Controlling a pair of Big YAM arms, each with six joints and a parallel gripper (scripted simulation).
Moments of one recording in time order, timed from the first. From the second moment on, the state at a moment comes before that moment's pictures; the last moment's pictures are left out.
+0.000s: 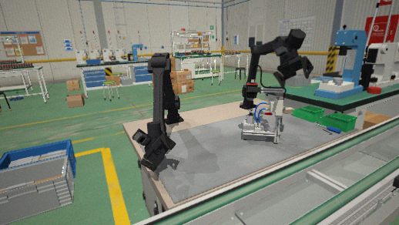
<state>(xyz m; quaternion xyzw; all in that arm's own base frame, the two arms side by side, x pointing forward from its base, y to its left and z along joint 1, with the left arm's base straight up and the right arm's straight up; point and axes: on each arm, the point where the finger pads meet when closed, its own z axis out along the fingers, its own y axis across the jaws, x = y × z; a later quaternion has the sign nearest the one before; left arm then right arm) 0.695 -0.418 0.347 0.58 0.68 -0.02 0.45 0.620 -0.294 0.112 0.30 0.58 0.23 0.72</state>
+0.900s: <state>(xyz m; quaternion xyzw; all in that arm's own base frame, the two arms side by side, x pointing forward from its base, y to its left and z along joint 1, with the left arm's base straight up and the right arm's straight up) 0.694 -0.413 0.324 0.59 0.67 -0.01 0.45 0.617 -0.272 0.107 0.27 0.62 0.22 0.71</state>
